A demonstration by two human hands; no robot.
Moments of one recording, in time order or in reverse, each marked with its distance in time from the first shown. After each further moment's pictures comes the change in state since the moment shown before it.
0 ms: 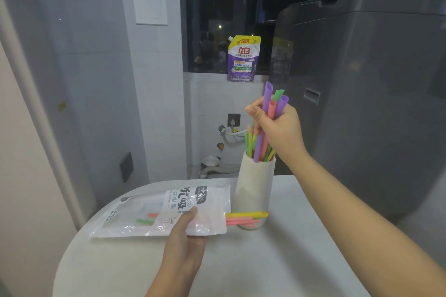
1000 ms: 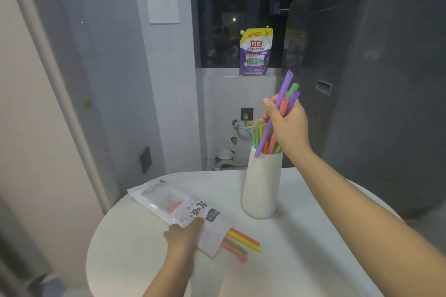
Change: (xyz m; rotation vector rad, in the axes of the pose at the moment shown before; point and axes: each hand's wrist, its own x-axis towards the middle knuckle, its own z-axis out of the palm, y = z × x) left_hand -0.011 0.007 -0.035 0.883 0.372 0.019; right_hand -0.007 0.009 -0.003 0.006 0.171 0.142
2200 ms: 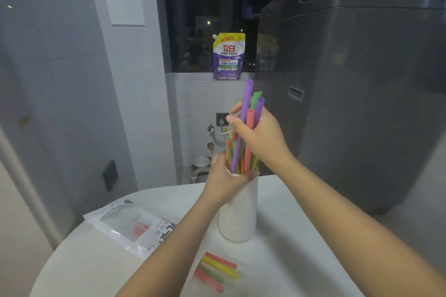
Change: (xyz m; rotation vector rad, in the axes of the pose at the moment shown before) left_hand 0.005 0.107 0.148 0.363 -0.455 0.786; right_hand 0.016 0.000 -0.011 -0.074 -0.238 -0.074
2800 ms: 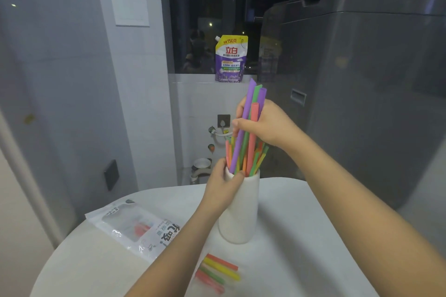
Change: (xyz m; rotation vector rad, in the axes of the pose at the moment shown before) left_hand -0.008 -0.021 -0.001 -0.147 -0.031 -0.077; right_hand 0.031 -0.007 -0.020 -0.306 -0.283 0.030
